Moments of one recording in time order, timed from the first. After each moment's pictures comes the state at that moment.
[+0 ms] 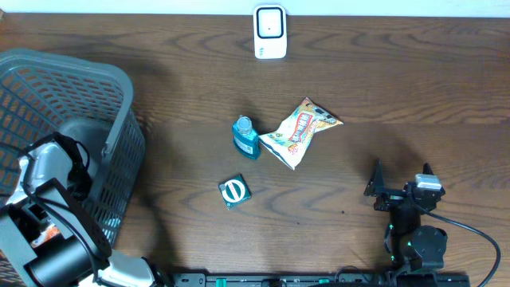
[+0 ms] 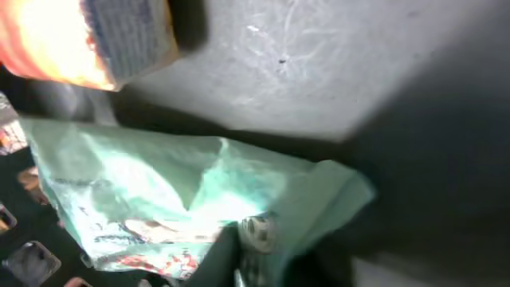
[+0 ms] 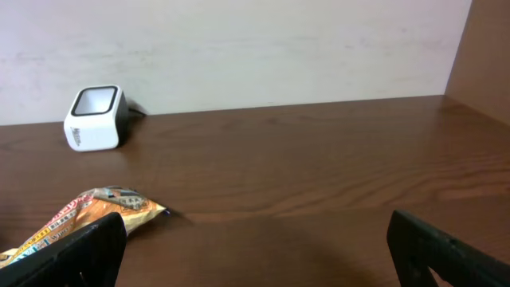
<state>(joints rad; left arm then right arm) 0.58 1.73 1.00 -1.20 -0.21 -0.72 0.04 0.01 0.01 -0.06 0.12 0.07</state>
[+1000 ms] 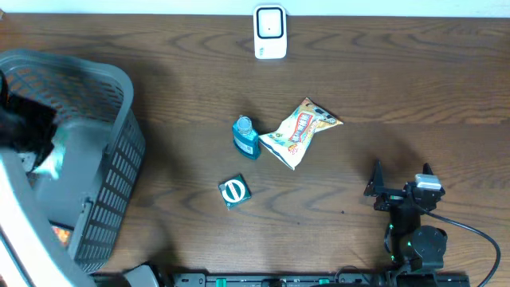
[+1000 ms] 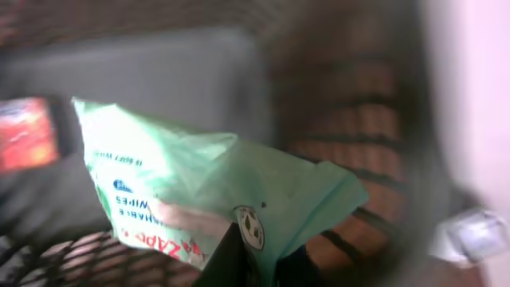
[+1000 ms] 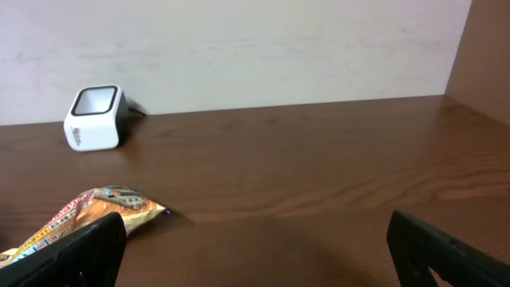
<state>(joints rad) 0.49 1.39 1.82 -1.45 0.06 -0.69 0.04 0.01 0.01 -0.06 0.12 0.07</state>
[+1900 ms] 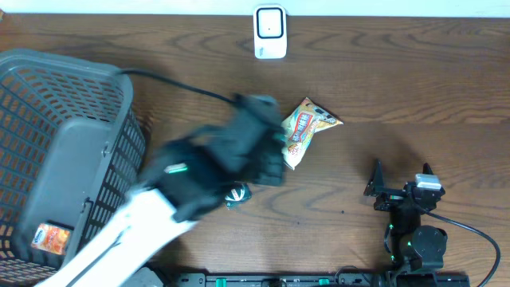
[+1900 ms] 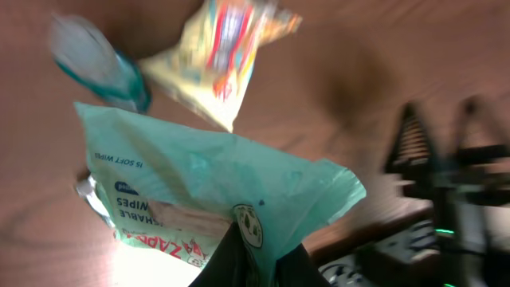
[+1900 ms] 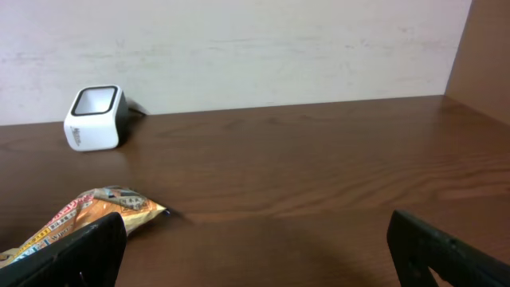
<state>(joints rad) -0.87 1.39 1.58 -1.19 0.00 -0.73 0.04 0.01 0.01 -0.06 0.12 0.07</state>
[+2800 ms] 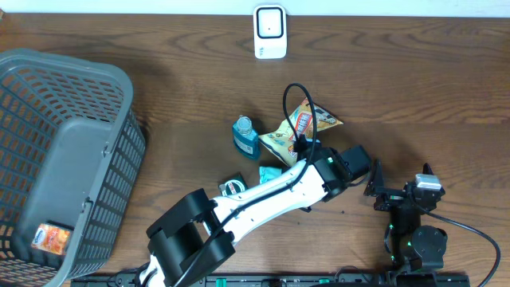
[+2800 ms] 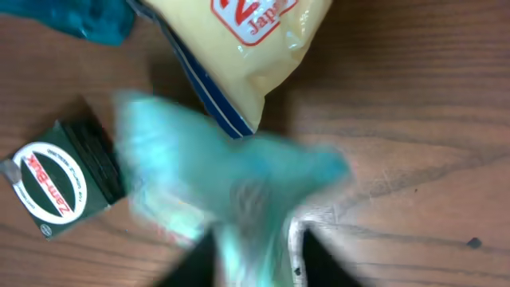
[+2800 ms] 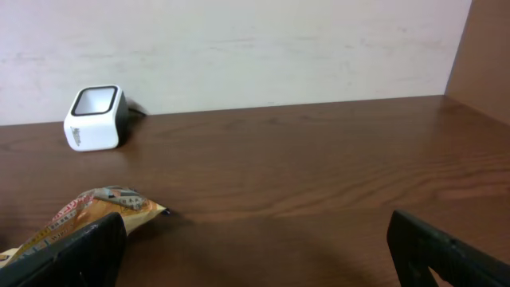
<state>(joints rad) -1.07 1.97 1.56 -1.13 -0.25 -1.00 0.04 0.01 0.01 -0.06 0.12 0.07</state>
